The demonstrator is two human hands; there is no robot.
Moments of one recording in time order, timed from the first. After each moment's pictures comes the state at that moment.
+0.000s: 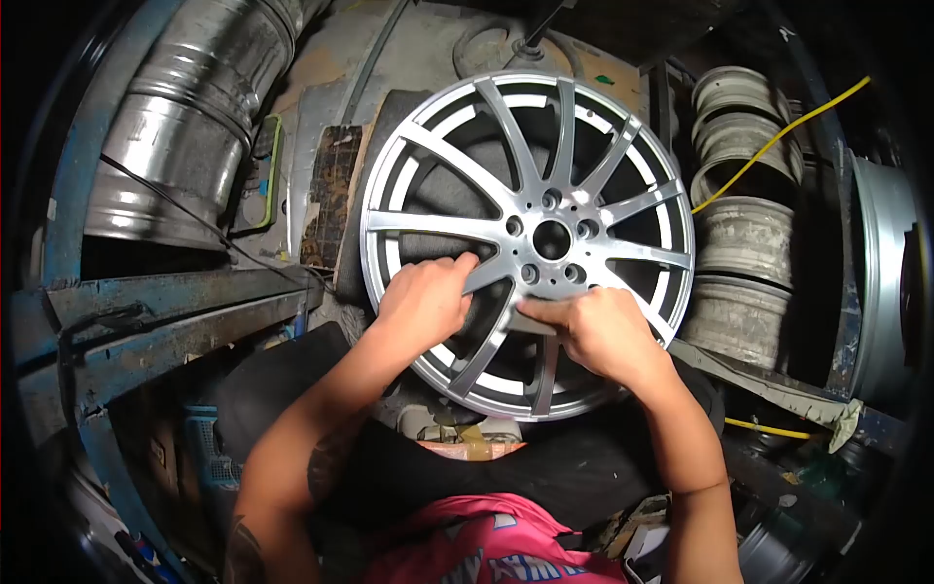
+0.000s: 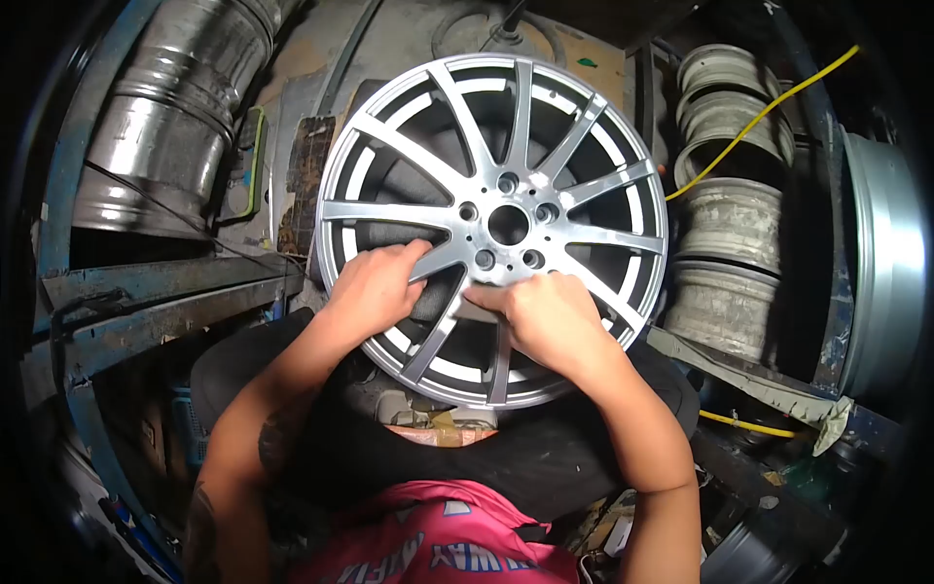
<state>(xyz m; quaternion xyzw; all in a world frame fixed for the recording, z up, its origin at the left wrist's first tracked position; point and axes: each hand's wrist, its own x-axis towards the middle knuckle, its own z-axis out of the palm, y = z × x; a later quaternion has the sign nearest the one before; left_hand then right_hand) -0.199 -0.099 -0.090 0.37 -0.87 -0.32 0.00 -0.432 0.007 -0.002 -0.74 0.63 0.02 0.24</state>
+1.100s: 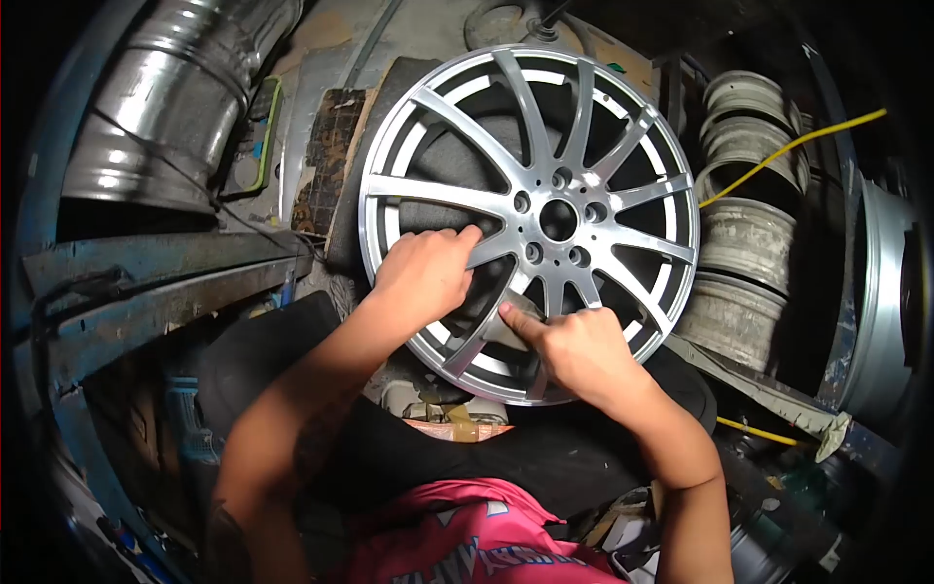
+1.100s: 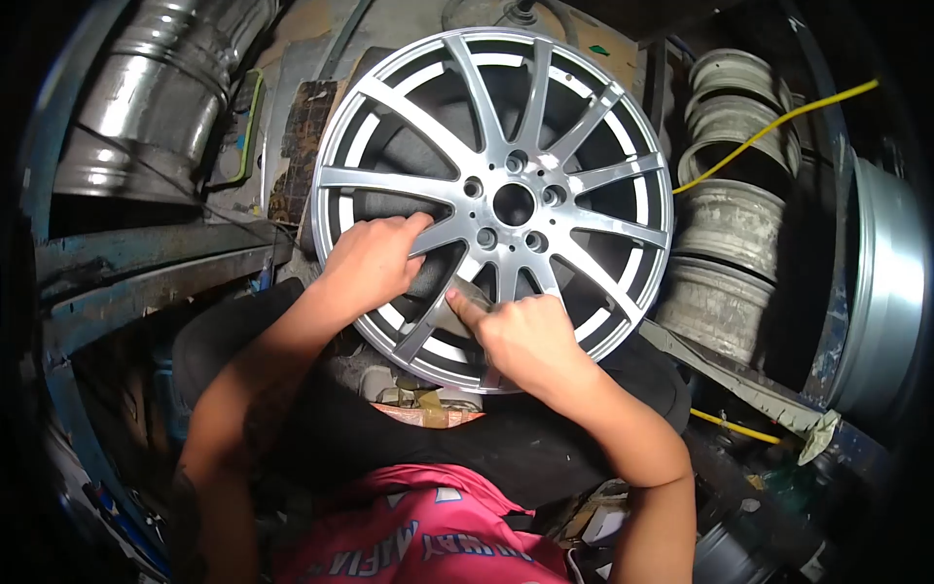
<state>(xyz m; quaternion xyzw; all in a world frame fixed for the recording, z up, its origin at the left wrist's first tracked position) -0.200 -0.097 -0.095 0.36 -0.88 -0.31 0.02 -0.402 0.035 -0.007 -0.80 0.56 0.13 0.17</state>
